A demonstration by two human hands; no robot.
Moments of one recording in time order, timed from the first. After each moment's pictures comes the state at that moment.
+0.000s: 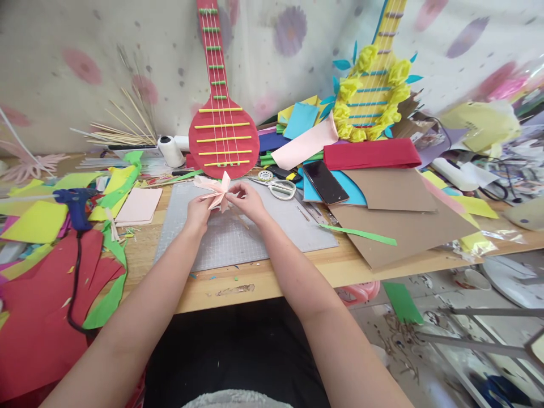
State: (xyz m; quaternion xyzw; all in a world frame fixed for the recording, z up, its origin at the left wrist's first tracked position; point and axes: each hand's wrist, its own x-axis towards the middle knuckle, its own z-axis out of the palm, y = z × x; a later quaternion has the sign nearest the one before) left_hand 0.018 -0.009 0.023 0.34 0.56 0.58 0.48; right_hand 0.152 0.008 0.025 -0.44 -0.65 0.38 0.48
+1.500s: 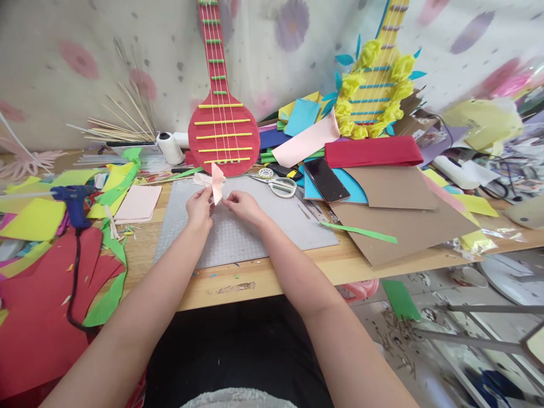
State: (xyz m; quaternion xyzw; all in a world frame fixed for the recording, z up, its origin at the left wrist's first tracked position) left_hand 0.027 -0.001 0.022 0.20 0.55 0.67 0.46; right_hand 0.142 0.000 0.019 -0.48 -0.67 0.45 0.34
